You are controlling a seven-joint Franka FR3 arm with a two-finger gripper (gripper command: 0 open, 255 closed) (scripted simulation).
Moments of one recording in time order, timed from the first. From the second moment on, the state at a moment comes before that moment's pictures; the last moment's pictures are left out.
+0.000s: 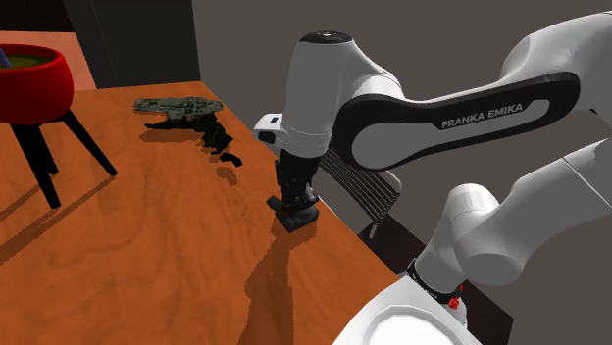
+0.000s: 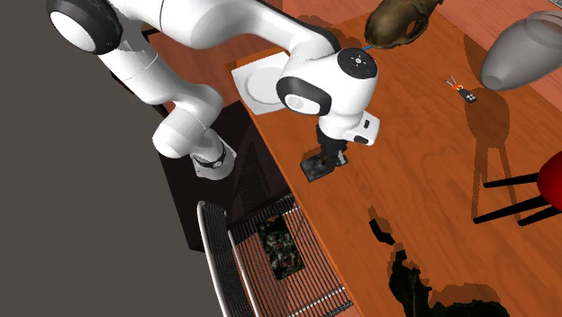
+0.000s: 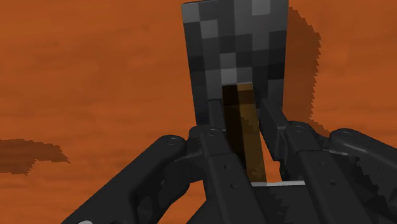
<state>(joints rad) 0.47 -0.45 0.24 -2.42 0.08 2.02 -0.72</state>
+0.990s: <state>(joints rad) 0.47 -0.46 0.23 -2.34 0.08 1.92 -0.72</state>
